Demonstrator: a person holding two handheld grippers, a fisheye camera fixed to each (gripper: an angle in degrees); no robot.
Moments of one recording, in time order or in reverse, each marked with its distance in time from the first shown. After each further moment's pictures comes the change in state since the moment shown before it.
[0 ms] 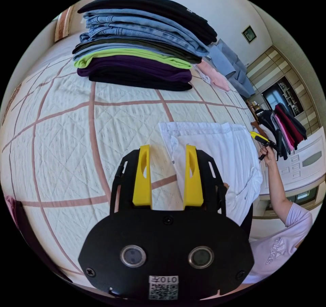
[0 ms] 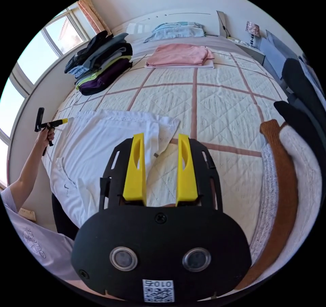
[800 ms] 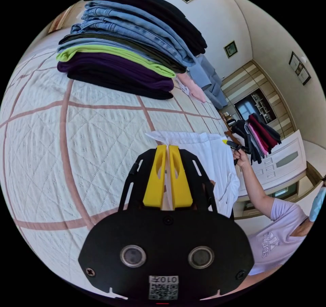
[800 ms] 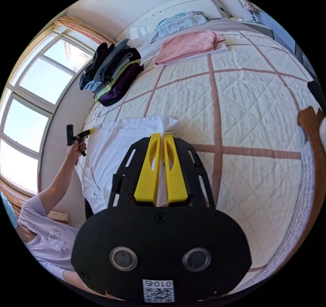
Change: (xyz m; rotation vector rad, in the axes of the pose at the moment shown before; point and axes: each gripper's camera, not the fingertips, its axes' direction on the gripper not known) left arm -0.049 0.005 -0.031 0.108 0.284 -0.008; right arm 0.040 -0.017 -0.008 -0.030 -0.319 0.095
